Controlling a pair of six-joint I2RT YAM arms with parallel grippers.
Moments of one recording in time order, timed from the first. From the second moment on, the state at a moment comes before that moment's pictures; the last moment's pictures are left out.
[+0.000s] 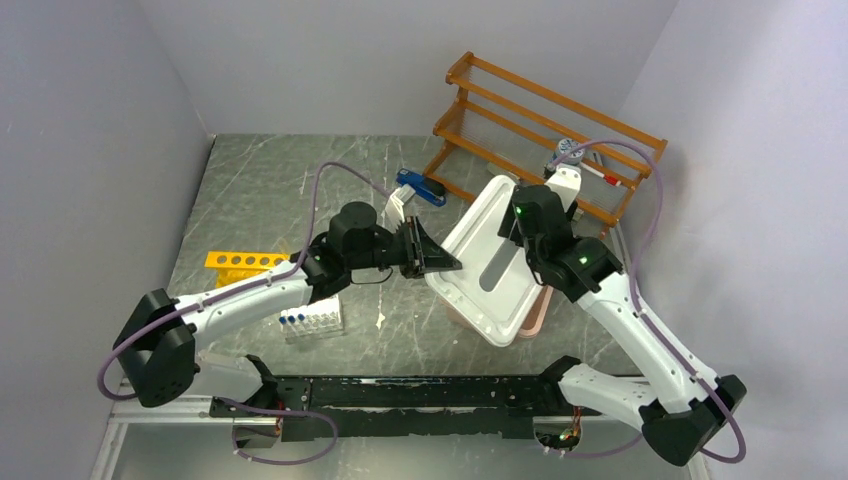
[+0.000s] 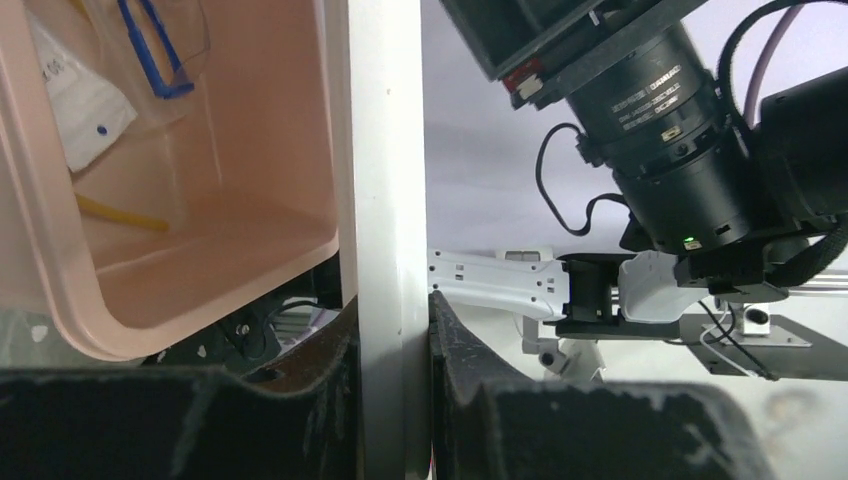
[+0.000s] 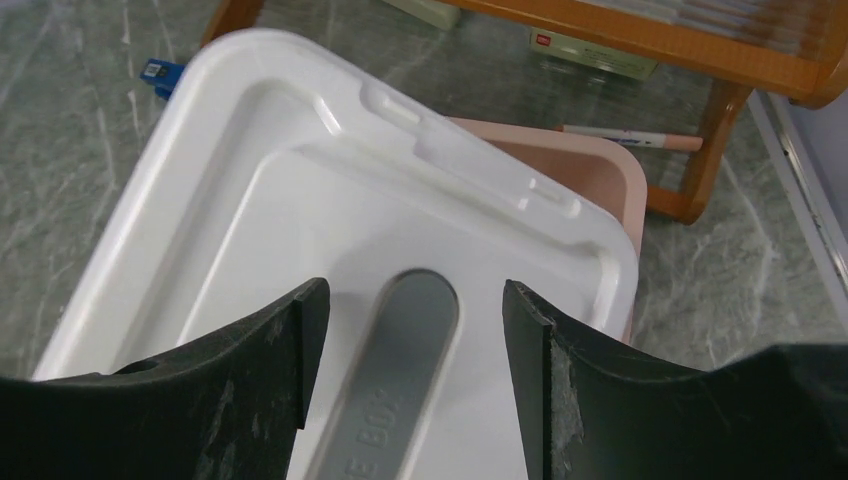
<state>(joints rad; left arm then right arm) -0.87 1.33 0.92 0.24 0.49 -1.22 0.59 1.00 1.12 -0.73 0.65 0.54</state>
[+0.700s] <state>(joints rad) -0.90 1.43 0.81 0.35 0.37 -1.28 0.42 1.13 0.99 -0.60 0.52 0.52</state>
